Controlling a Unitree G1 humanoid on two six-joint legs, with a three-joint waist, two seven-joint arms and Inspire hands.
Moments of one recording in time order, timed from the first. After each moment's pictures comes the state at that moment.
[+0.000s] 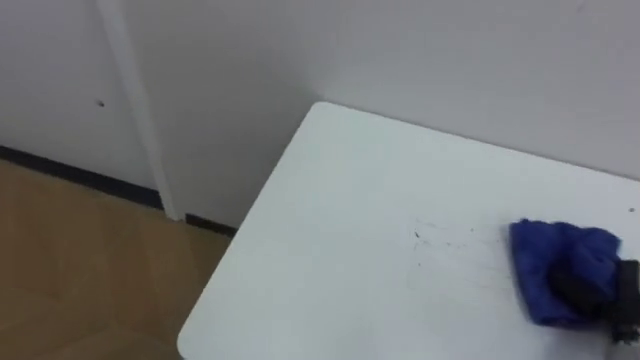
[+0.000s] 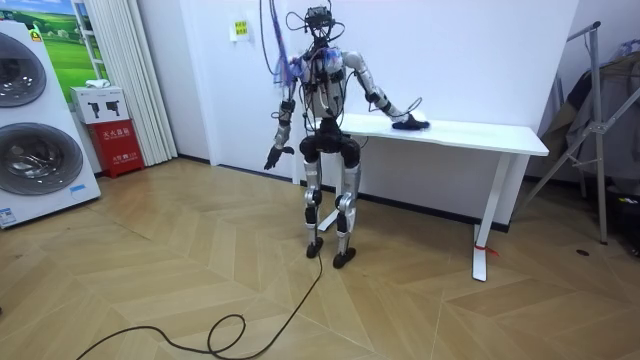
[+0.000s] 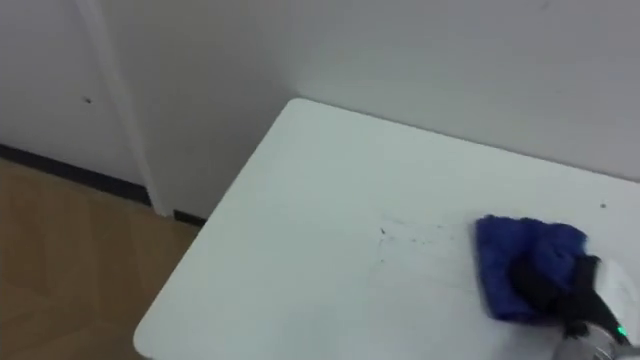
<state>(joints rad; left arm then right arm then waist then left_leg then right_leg) 0.40 0.23 0.22 0.88 0.60 0.13 0.23 0.04 -0.51 -0.22 1.00 -0.25 -0.11 -0.43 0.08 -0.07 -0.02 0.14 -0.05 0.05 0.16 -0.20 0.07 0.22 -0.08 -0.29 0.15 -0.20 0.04</state>
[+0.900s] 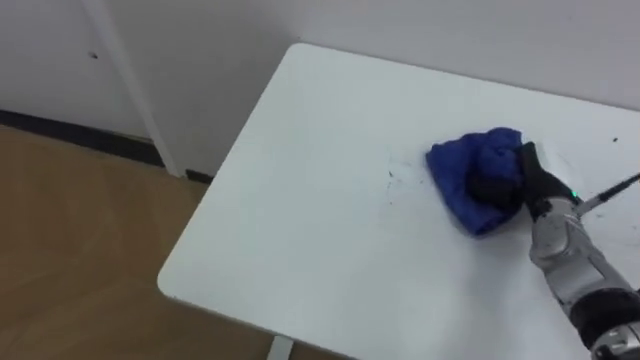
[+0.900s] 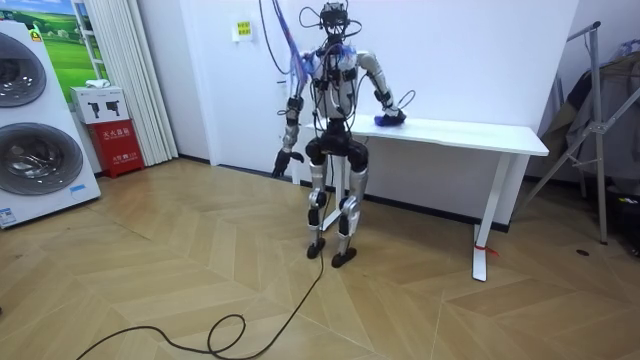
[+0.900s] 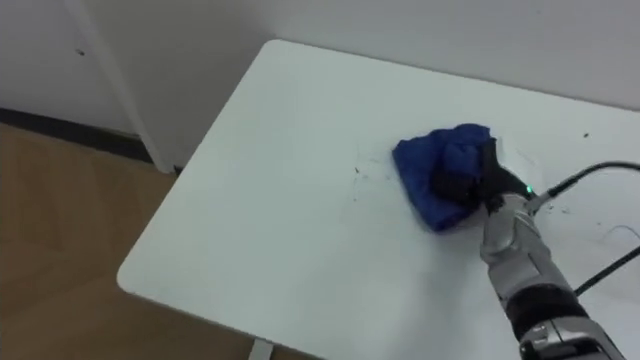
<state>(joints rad) 0.35 0.23 0.00 0.90 0.51 0.18 0.18 -0.30 -0.44 0.15 0.93 -0.37 -0.02 -0.33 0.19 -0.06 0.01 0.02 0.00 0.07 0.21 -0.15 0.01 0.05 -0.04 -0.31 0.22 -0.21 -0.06</state>
